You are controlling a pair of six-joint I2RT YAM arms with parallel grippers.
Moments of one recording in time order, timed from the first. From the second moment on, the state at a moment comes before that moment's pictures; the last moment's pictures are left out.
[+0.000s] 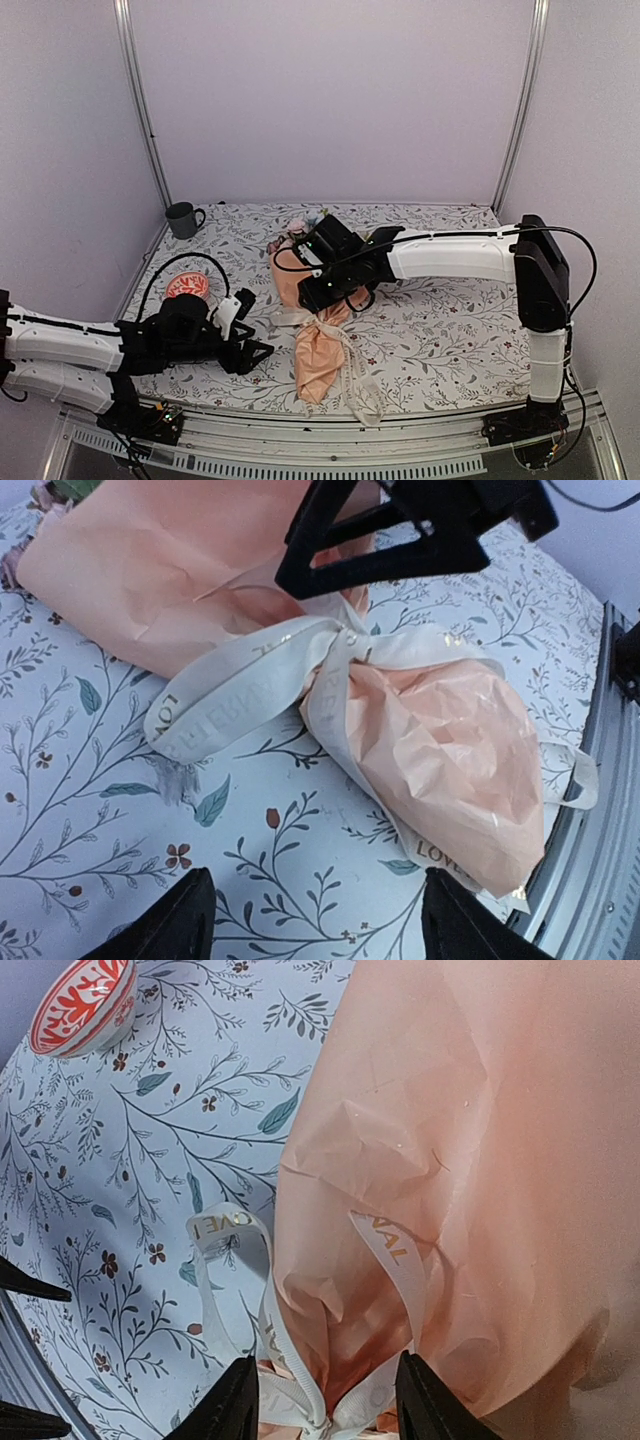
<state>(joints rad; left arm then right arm) -0.96 1.06 0.29 0.21 -0.02 -0.27 1.02 2.05 1.62 -0.51 0.05 0.35</state>
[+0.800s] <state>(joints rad) -0.98 1.68 0.64 0.32 0.15 -0.18 1.01 1.46 0.95 -0.24 -0.39 0.42</state>
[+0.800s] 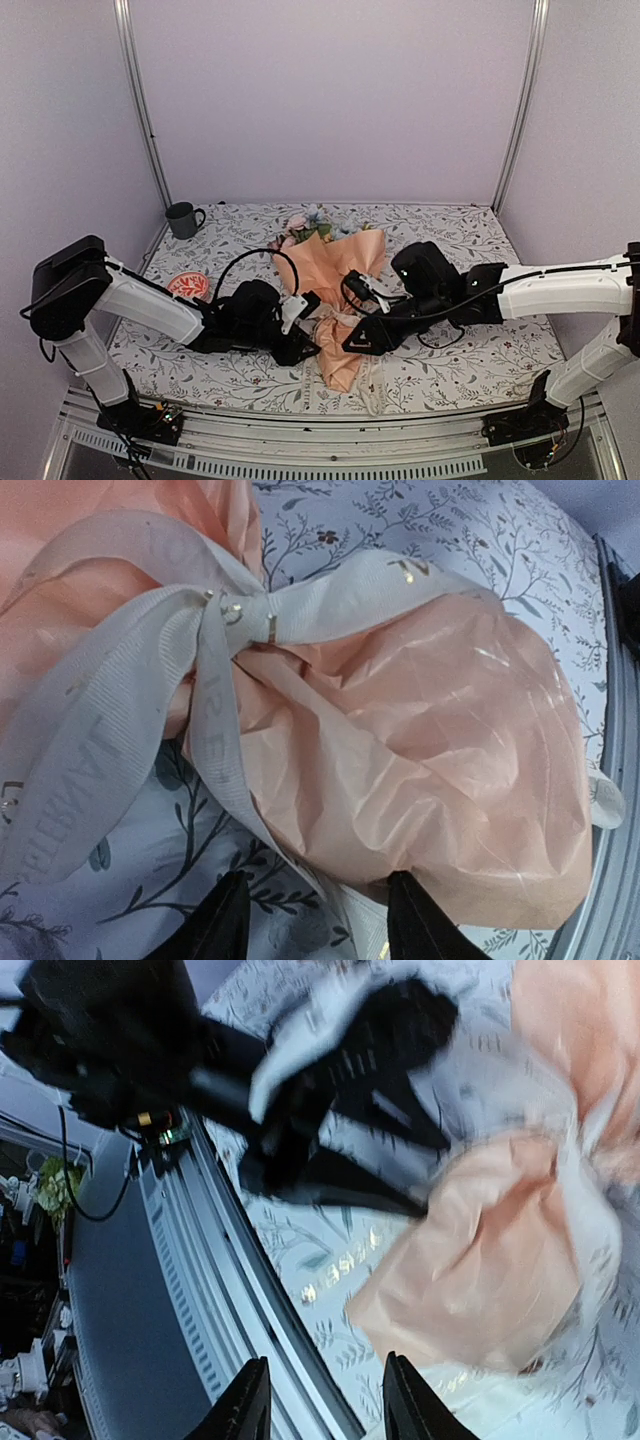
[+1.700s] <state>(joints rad) -0.83 1.30 0.42 0.17 -0.08 -0.30 0.86 1.46 0.76 -0.23 -0.20 0.62</state>
